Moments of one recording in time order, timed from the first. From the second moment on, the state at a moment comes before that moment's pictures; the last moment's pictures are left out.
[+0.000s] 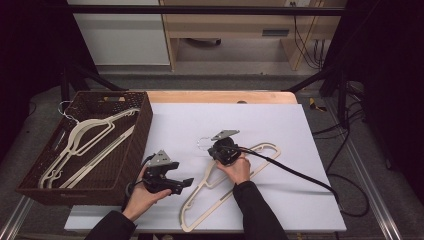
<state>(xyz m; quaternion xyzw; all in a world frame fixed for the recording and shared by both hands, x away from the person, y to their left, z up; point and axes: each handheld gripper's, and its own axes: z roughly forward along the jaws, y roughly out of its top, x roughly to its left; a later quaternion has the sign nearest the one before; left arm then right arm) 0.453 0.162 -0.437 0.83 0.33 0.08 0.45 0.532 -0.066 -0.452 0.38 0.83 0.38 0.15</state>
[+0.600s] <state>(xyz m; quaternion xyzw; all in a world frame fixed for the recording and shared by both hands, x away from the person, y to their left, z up) 0.478 0.112 -0.462 0.84 0.33 0.00 0.43 0.516 -0.075 -0.433 0.36 0.82 0.41 0.16</state>
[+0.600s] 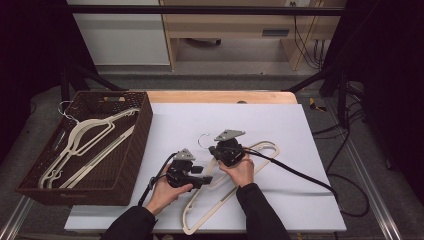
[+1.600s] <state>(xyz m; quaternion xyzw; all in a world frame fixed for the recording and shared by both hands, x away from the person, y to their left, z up) 0.468 0.099 -0.450 0.79 0.37 -0.08 0.48 0.482 -0.113 -0.397 0.34 0.81 0.44 0.17</state>
